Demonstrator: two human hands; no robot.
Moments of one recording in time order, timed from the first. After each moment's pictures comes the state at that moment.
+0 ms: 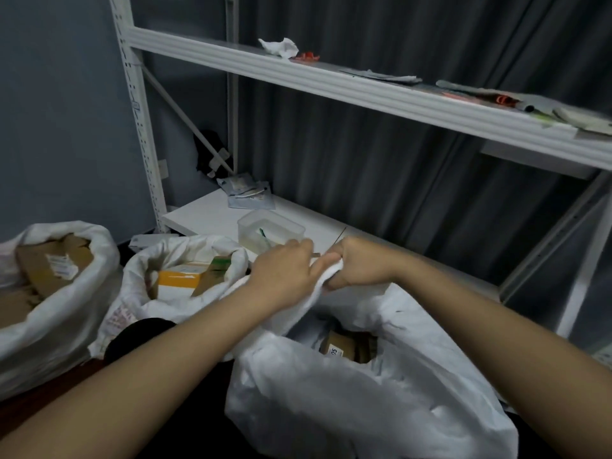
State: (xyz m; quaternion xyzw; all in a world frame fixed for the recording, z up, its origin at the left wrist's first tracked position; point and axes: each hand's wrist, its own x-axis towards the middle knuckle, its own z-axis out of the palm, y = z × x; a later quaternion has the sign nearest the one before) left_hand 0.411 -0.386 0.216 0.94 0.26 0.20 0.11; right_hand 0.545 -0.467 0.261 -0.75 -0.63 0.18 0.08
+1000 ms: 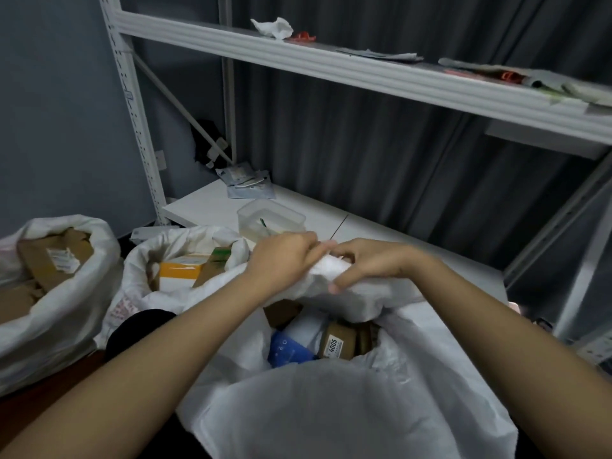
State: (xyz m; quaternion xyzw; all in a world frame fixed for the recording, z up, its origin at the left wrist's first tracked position) left_hand 0.419 -0.378 0.210 0.94 0.22 0.21 0.12; right_hand 0.573 -0.477 0.241 -0.74 -0.59 0.31 0.09
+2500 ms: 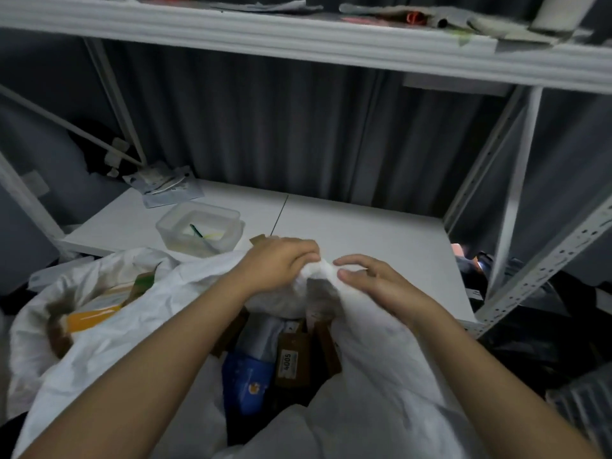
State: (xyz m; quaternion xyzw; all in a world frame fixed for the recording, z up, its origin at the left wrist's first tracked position) left_hand 0.552 -0.365 0.170 0.98 -0.02 0.11 0.17; right_hand 0.642 -0.569 0.168 -0.73 -0.28 0.34 0.53
